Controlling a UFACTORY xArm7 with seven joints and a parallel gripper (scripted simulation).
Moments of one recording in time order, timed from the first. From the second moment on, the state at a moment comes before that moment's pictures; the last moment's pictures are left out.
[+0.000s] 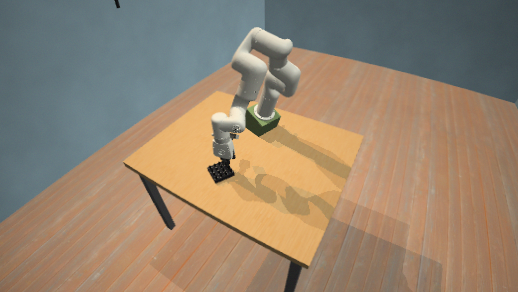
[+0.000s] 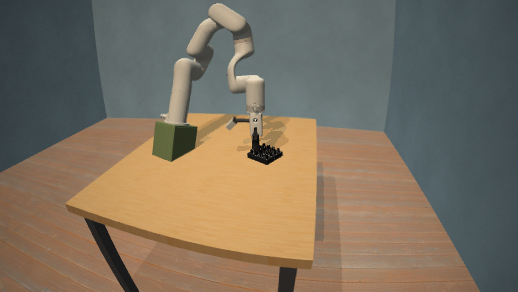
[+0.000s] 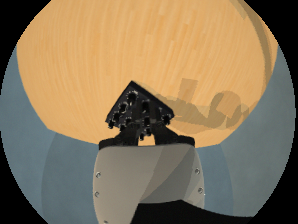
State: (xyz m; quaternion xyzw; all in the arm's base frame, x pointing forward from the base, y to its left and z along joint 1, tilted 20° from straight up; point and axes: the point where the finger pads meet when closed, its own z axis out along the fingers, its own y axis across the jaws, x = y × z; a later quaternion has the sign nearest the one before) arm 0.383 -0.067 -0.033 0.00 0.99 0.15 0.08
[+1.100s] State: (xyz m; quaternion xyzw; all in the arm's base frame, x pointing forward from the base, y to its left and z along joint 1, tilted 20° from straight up) arm 0.383 -0.067 -0.033 -0.28 0.94 0.12 0.13
